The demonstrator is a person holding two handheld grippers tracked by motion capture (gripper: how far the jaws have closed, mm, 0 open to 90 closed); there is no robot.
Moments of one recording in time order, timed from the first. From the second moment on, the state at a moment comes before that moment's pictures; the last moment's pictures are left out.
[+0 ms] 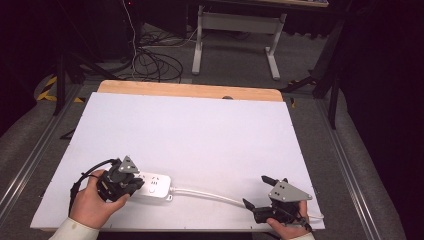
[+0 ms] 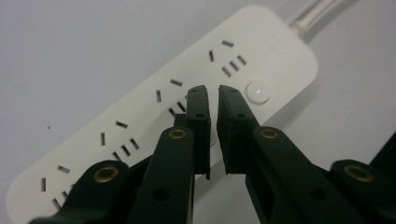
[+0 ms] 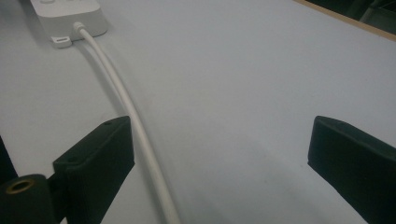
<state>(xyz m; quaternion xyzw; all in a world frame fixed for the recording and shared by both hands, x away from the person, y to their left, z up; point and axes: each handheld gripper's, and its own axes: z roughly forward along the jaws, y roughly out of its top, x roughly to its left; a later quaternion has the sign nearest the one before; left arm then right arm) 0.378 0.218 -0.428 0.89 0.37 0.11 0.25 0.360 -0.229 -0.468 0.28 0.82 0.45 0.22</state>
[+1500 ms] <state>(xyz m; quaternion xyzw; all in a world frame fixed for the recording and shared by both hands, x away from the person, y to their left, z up) 0.346 0.239 -0.389 0.84 0.33 0.18 0.40 0.358 -0.231 -0.467 0.28 0.81 0.45 0.23</state>
